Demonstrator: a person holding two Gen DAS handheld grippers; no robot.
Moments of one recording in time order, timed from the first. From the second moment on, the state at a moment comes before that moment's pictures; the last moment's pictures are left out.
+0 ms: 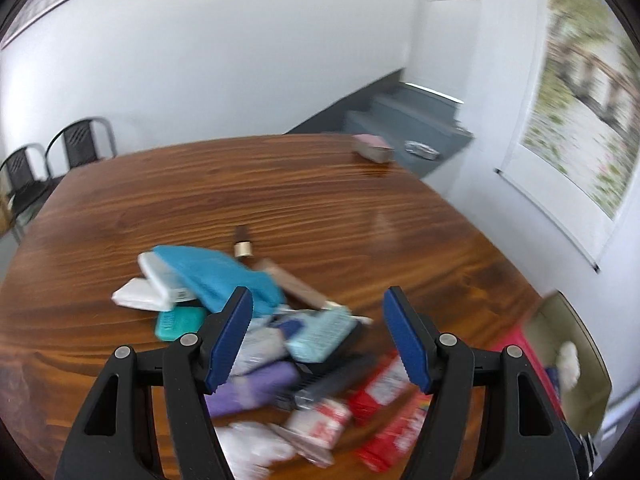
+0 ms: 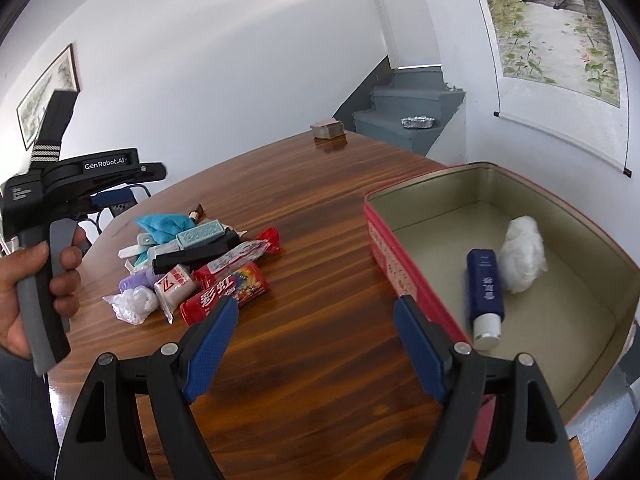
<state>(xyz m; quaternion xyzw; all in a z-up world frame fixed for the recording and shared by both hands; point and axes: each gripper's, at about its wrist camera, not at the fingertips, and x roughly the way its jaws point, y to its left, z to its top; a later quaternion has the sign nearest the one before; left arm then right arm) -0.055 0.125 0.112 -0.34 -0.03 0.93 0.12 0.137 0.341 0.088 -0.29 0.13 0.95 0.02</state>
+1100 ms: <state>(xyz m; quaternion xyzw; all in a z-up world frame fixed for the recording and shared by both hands) -0.161 0.069 0.045 -0.44 -0.16 0.88 0.06 0.088 0.320 0.070 -0.33 0.12 0.93 -0.01</state>
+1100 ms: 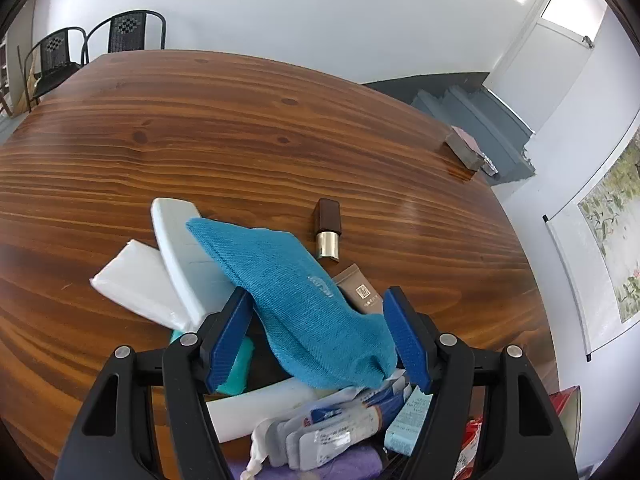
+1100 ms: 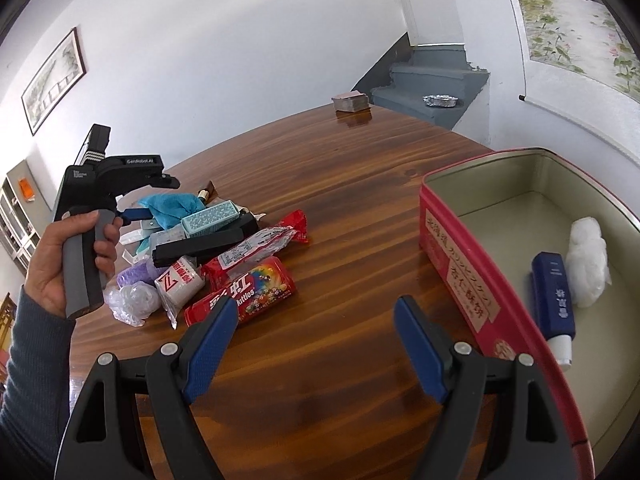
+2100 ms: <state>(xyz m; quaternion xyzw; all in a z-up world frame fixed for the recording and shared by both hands) -0.153 0.081 0.069 -0.40 -0.13 0.90 0.09 0.014 0.291 0.050 -0.42 0.08 0.89 -0.15</state>
